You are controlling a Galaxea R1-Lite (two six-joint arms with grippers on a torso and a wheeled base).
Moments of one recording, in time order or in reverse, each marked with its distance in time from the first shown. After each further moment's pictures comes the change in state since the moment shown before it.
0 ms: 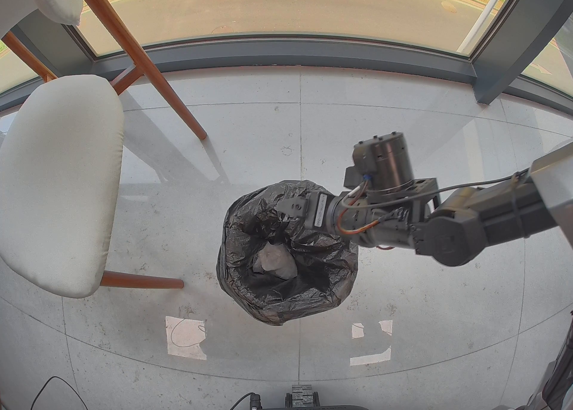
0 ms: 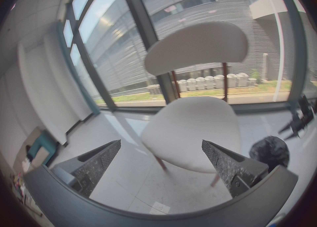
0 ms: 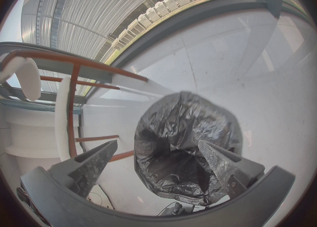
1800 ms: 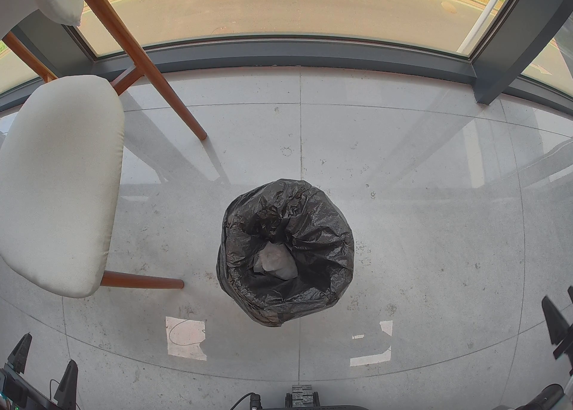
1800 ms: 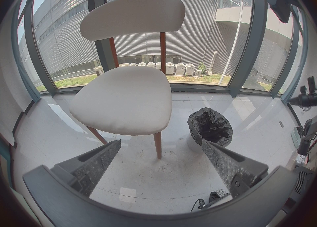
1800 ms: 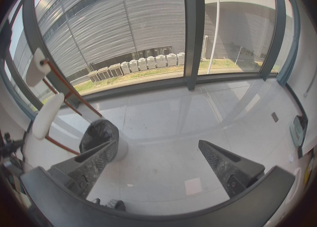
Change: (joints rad) left arm 0.310 0.021 0.278 -0.039 -0.810 -0.189; right arm -0.637 -1.691 1.169 0.175 -0.017 -0.468
